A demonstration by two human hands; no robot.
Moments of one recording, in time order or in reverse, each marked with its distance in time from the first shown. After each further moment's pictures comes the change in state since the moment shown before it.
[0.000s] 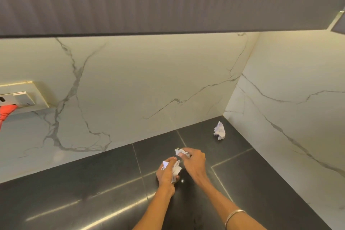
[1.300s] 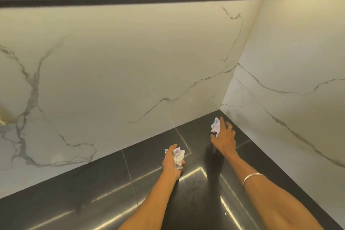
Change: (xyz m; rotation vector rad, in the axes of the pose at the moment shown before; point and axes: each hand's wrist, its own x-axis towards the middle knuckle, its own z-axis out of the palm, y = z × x) left_hand 0.057 0.015 0.070 -0.158 -0.026 -0.265; right_hand 0.130 0.083 -0.091 -0.334 0.125 0.232
